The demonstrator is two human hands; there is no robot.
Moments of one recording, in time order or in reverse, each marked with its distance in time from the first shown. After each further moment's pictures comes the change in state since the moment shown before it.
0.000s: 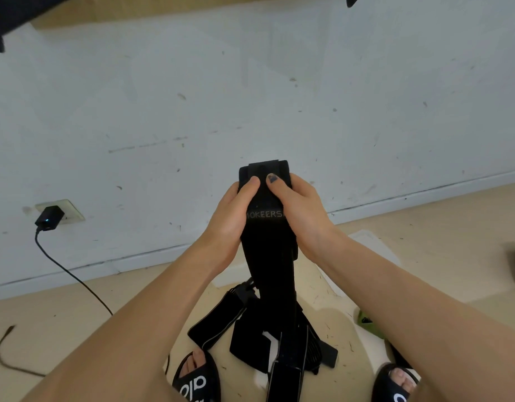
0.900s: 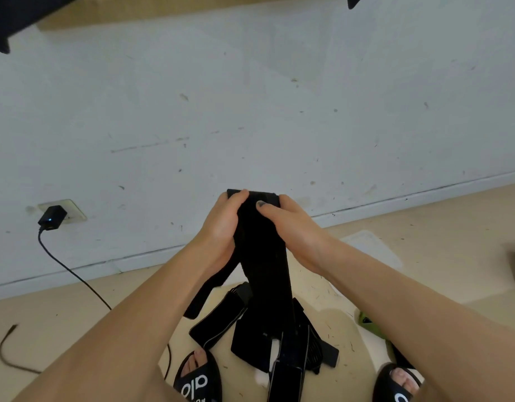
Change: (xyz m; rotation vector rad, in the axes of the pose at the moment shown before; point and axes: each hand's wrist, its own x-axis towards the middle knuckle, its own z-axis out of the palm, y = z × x) left_hand 0.000 -0.004 -0.014 -0.052 0.108 -0.132; right_hand -0.008 0.010 0.003 -0.239 -0.110 0.196
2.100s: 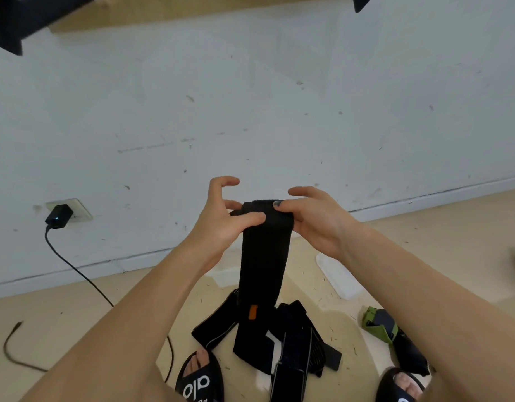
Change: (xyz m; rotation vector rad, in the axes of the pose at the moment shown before) left_hand -0.003 0.005 -0.019 0.378 0.026 0.181; right_hand 0.008 -0.012 -0.027 0.332 0.067 0.080
